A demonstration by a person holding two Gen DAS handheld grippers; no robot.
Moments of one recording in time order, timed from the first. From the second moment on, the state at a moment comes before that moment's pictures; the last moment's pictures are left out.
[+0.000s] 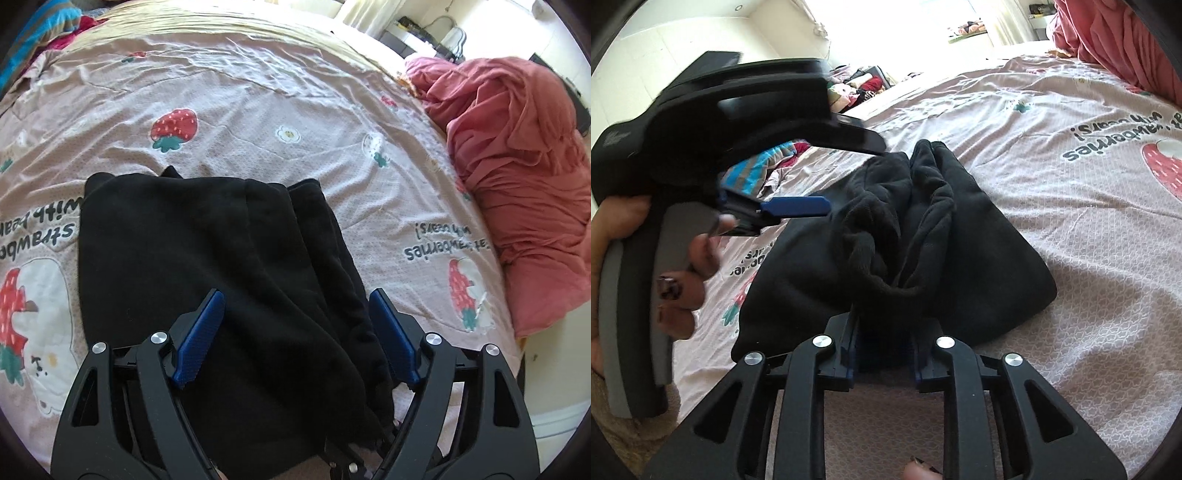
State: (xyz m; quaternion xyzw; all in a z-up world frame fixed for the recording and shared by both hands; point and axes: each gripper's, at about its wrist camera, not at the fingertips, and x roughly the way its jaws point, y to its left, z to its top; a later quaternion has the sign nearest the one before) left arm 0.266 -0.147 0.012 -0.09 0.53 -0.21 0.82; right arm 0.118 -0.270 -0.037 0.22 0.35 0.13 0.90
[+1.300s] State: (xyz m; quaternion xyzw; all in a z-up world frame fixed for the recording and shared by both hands) left arm 0.208 -0.077 0.000 -0.07 0.48 -0.17 0.86; right arm 0.227 -0.281 0.020 0.08 0.39 0.25 0.88
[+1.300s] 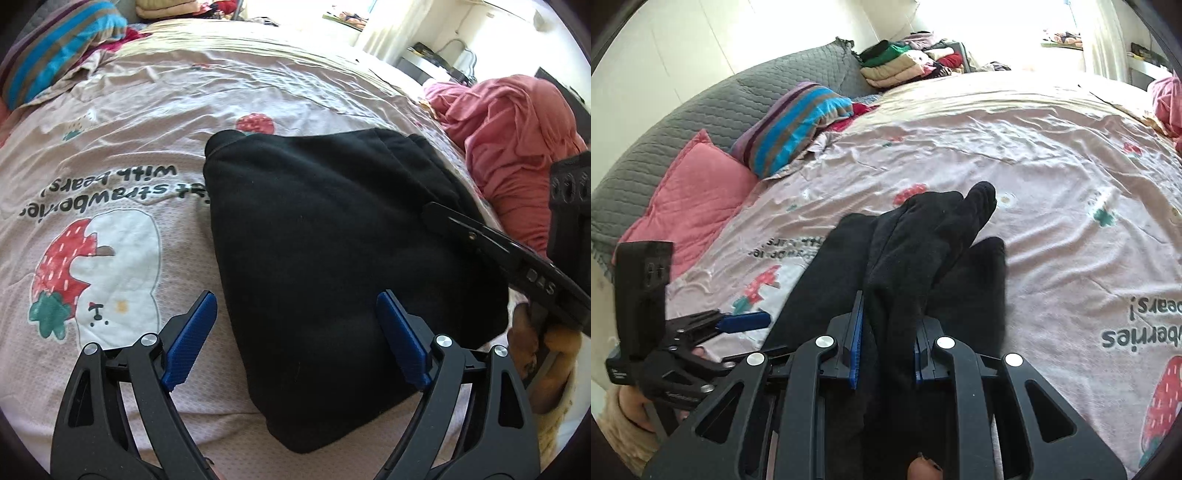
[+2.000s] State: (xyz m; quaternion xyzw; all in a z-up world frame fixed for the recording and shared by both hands) left arm 0.199 -0.091 -0.016 -0.06 0.50 -0.18 0.85; right arm 0.206 -0.306 -0.023 0.05 0.41 0.17 0.89
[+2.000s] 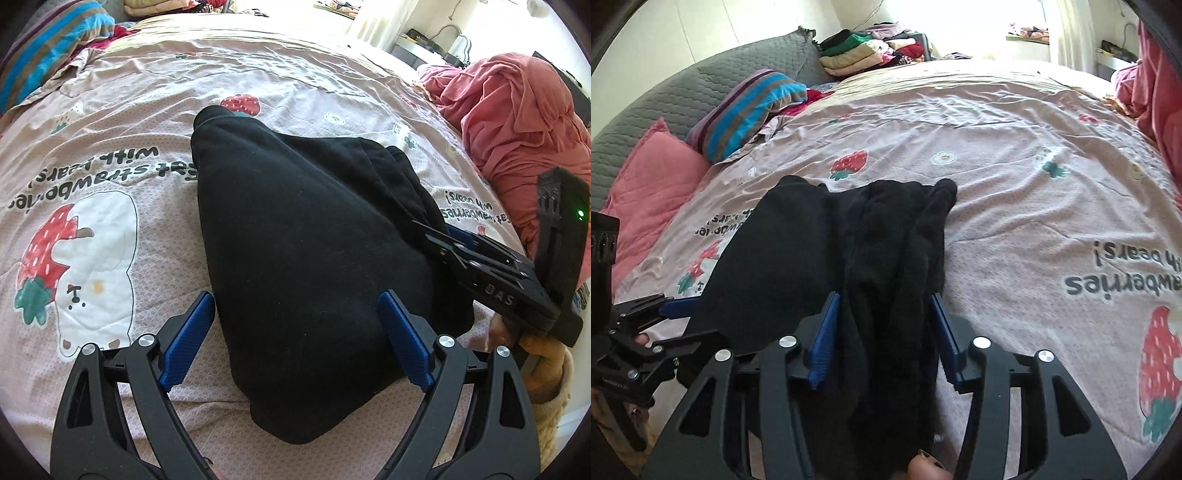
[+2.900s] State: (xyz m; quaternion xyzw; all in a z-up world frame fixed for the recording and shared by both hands) left arm 0.139 -0.060 0.011 -0.03 0.45 -0.15 0.88; right arm 0.082 -0.307 0.043 0.04 0.27 0.07 0.96
